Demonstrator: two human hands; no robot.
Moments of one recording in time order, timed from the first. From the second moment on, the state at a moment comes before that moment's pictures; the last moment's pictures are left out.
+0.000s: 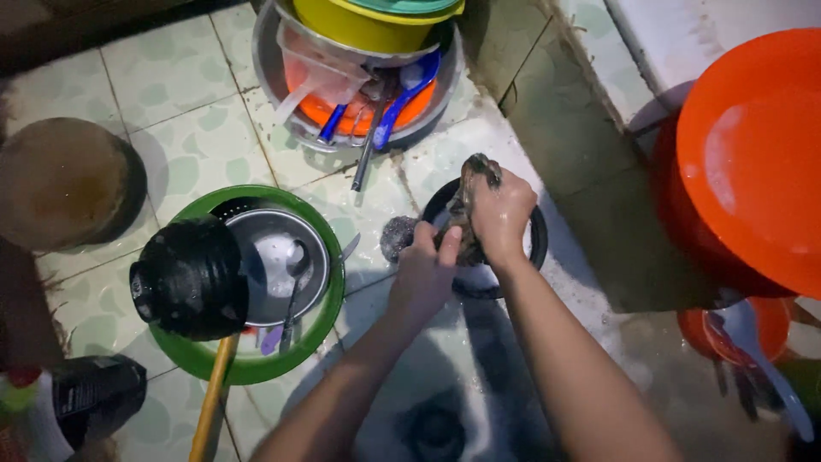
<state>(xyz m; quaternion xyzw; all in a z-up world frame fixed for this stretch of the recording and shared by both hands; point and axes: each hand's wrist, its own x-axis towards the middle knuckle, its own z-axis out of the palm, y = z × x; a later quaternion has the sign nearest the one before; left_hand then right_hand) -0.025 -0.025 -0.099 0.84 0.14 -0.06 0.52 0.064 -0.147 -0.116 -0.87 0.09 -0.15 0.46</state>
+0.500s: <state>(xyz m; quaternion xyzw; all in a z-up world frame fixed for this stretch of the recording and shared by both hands) -0.007 0.004 -0.156 0.61 0.13 -0.08 0.78 0.023 -0.206 -0.275 -0.91 -0.07 0.15 0.37</state>
